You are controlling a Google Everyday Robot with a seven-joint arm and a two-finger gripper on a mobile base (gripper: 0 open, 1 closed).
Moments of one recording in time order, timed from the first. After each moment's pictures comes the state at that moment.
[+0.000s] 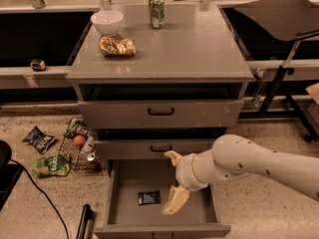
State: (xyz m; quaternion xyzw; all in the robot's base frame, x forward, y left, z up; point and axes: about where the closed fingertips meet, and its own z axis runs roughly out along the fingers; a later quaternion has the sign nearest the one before) arm 0.443 -0.018 0.599 -0.64 0.68 0.21 0.30
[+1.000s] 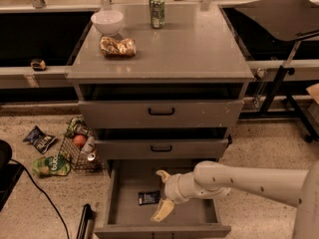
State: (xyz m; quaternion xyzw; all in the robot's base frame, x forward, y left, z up) arm 0.477 0.016 0.421 -0.61 0.68 0.26 0.31
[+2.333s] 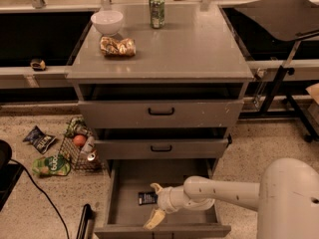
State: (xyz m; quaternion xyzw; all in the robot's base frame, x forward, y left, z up) arm 0.487 0.049 0.291 -0.57 0.69 0.31 0.31
